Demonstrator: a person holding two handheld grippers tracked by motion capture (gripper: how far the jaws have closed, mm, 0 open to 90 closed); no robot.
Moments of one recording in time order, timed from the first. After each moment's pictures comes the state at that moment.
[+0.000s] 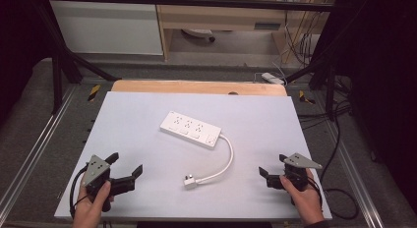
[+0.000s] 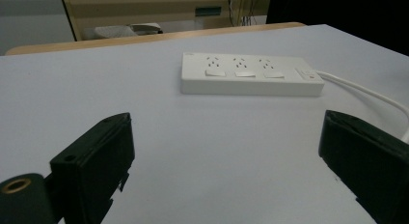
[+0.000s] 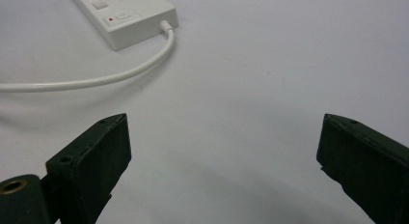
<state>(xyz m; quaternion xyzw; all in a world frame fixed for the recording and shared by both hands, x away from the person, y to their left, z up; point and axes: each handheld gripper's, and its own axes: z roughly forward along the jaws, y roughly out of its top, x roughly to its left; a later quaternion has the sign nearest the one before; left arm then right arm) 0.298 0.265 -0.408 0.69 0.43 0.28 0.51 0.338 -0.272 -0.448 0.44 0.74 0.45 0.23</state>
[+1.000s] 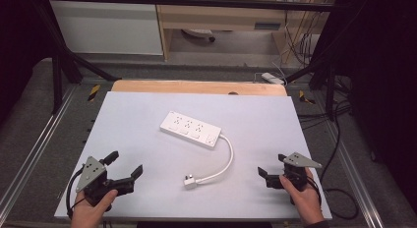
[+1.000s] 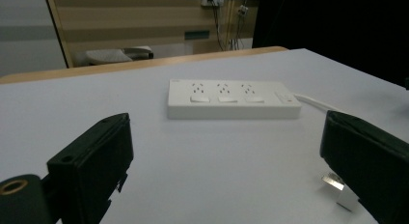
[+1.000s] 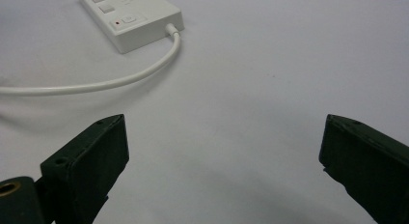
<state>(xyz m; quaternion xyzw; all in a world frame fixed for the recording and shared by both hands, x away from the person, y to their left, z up) 0.287 0.263 -0.393 0.67 0.41 0.29 0.55 0.340 -0.271 -0.446 0.44 0.74 0.46 0.22</state>
